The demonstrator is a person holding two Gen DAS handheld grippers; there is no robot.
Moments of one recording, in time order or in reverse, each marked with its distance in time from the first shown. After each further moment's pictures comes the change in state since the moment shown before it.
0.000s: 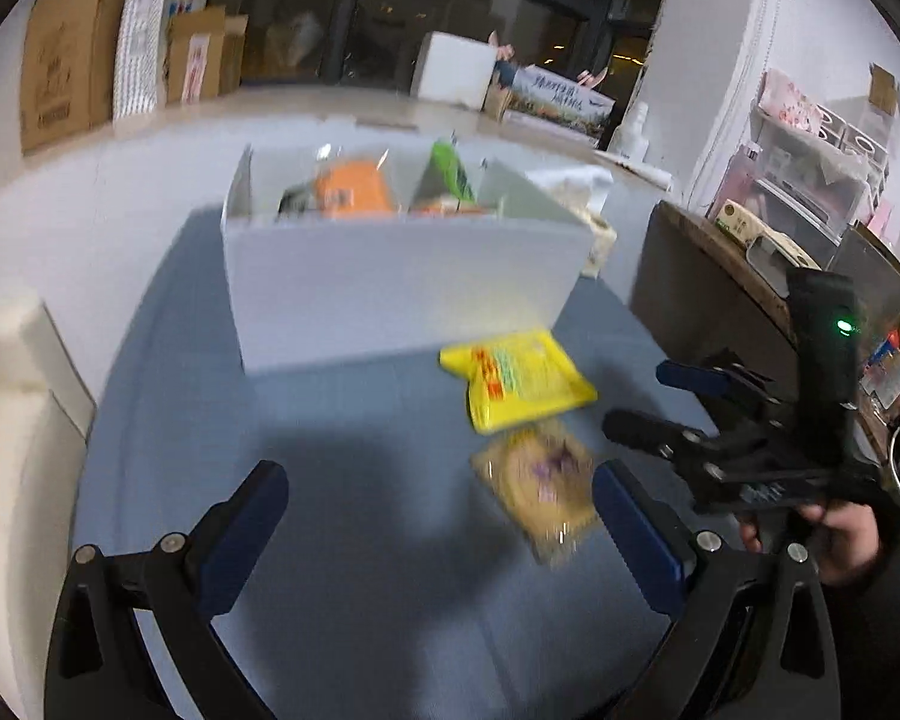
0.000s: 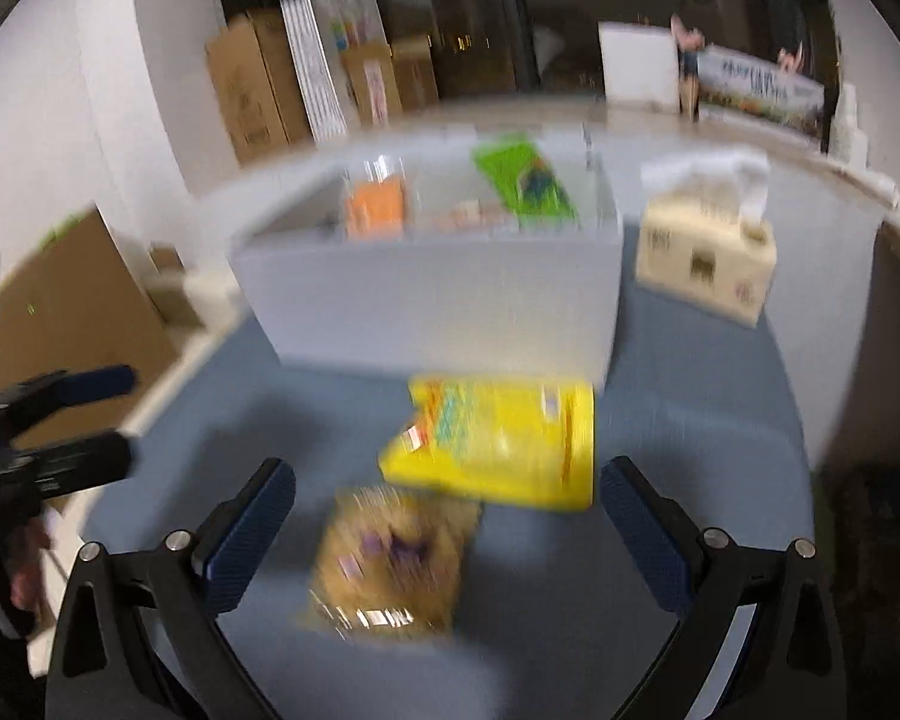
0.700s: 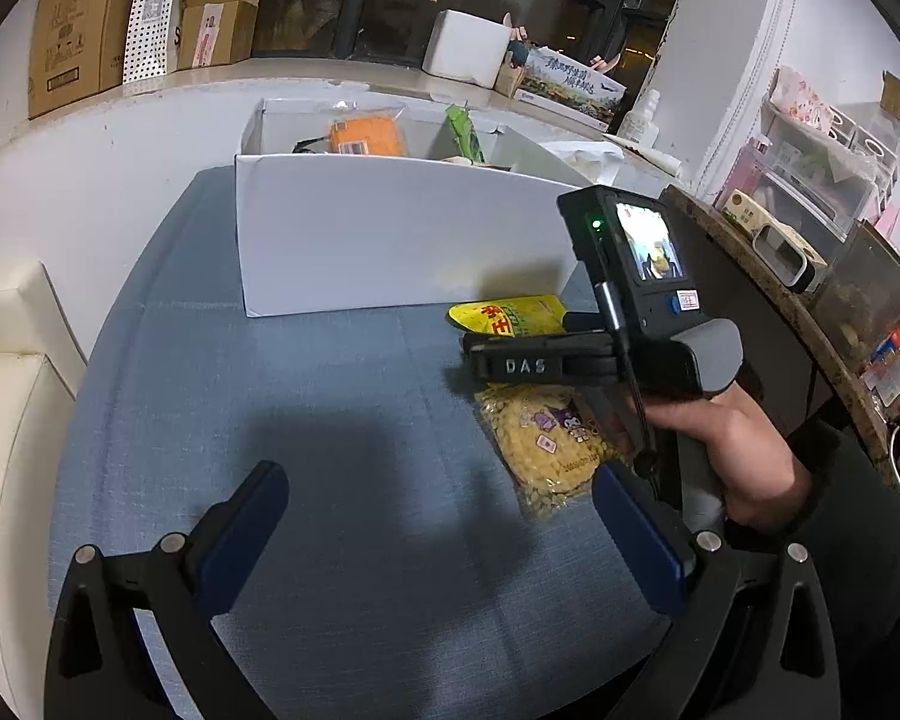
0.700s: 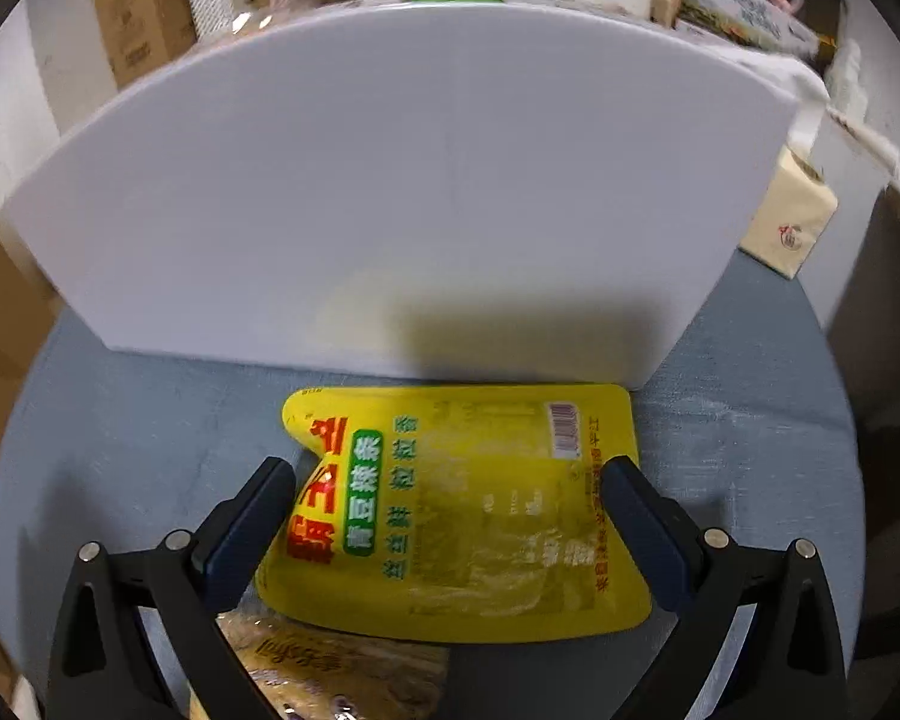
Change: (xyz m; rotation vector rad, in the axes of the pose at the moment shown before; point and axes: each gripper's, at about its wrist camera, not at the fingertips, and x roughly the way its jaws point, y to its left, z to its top) left arm 0.008 0.008 -0.017 -0.031 0.039 -0.001; right arm 0.122 0.010 0.036 0.020 0.192 -0.221
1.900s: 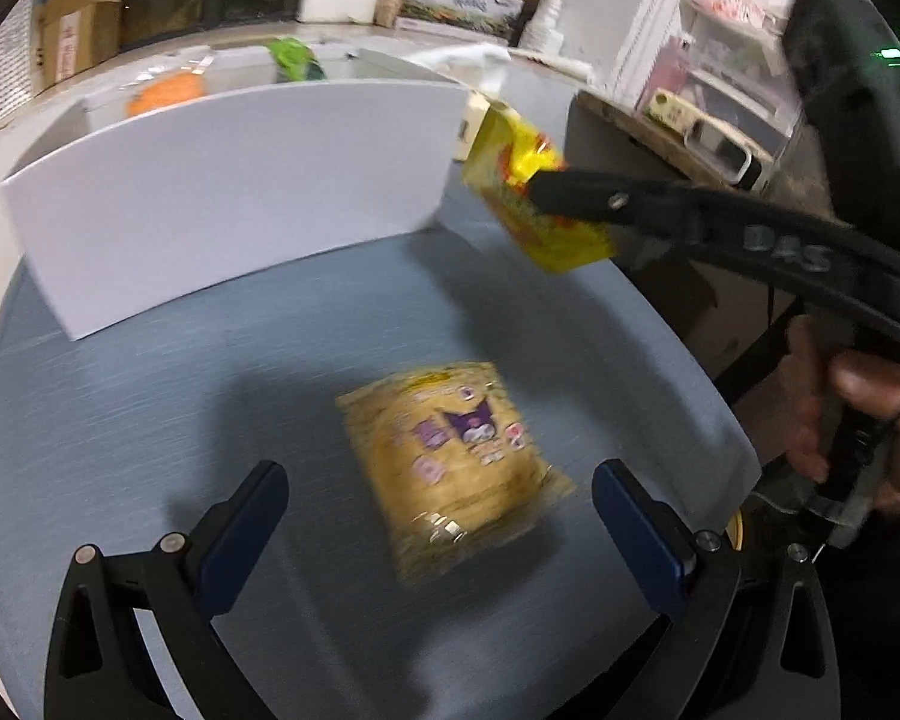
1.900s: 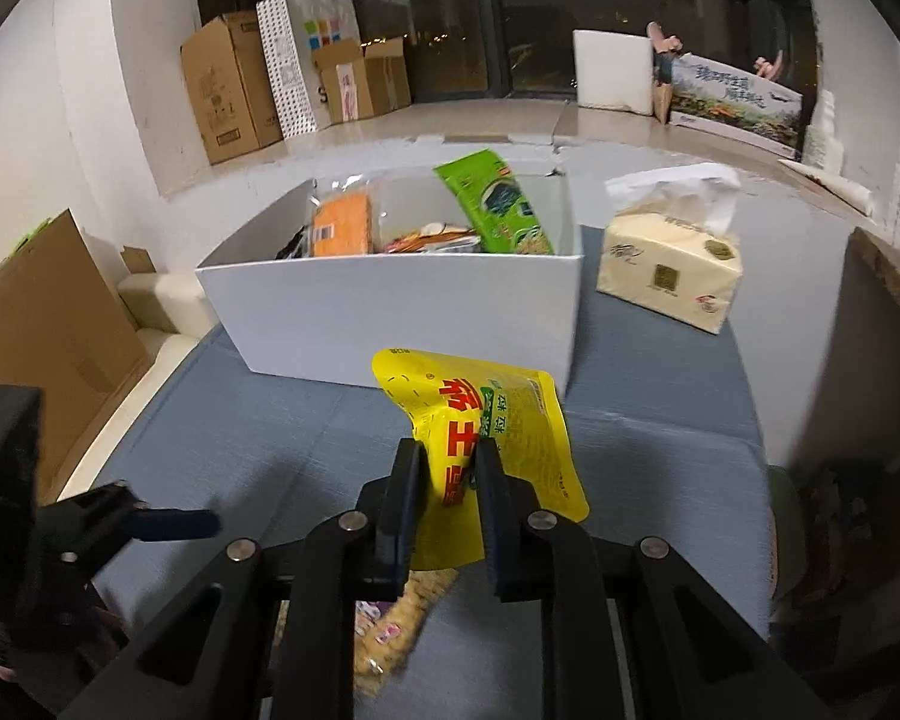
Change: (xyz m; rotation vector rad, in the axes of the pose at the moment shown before) left arm 0.071 -0.076 0.004 0.193 0.160 -0.121; right arm -0.157 -0.046 -0.057 0.008 -0.242 0.155
